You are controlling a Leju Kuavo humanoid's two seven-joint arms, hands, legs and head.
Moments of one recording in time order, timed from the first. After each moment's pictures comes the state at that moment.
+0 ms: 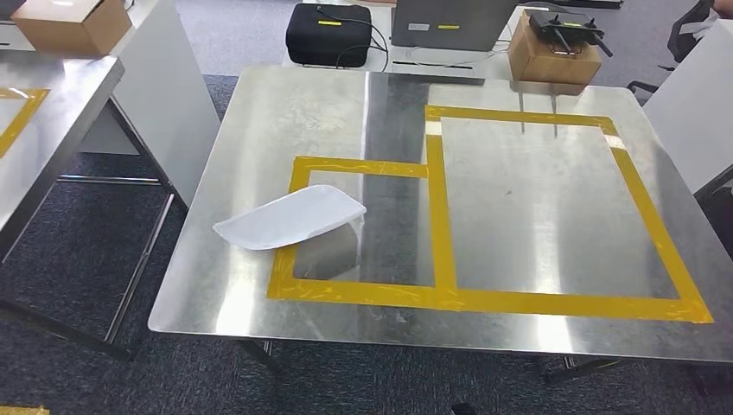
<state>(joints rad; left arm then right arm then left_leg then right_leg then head) 0.40 0.53 0.66 -1.97 -0.40 -0.30 0.70 -0.08 -0.21 0.96 -0.54 -0.77 -0.16 0.21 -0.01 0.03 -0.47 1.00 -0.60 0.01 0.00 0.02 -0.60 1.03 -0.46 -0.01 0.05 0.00</state>
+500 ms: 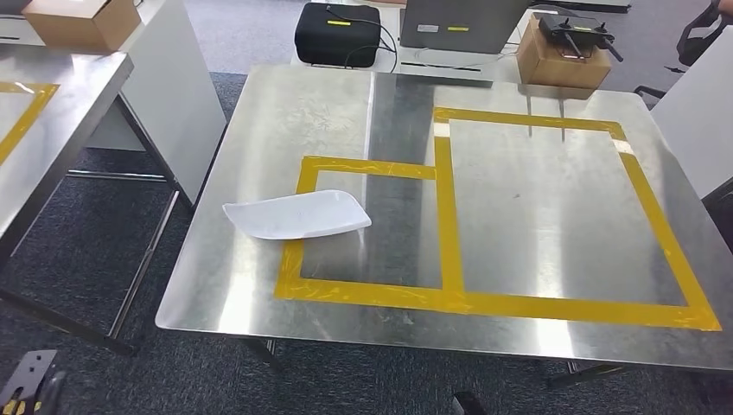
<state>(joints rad) 0.23 0.07 0.60 -1.39 -0.28 -0.25 0.70 -0.12 -0.27 1.02 -0.63 -0.89 -0.21 0.26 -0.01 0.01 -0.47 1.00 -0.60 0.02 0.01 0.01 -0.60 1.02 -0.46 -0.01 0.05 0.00</state>
